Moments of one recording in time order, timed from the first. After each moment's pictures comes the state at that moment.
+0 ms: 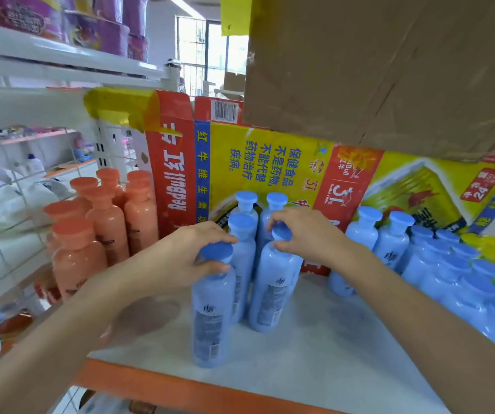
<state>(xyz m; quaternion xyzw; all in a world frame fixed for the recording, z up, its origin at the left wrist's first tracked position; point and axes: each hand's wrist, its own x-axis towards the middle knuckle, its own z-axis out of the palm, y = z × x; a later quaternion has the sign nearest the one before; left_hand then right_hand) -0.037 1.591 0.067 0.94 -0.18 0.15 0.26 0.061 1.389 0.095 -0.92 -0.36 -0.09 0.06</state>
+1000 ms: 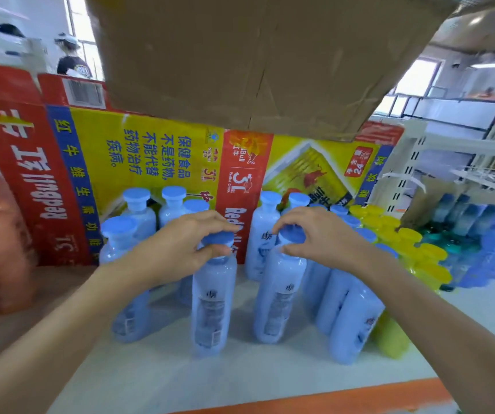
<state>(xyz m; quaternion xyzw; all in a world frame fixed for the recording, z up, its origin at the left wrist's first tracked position) 0.039 1.462 0.073 0.91 -0.29 0.15 0.26 0.053 1.231 0.105 -0.96 -0.24 -0.09 0.08</state>
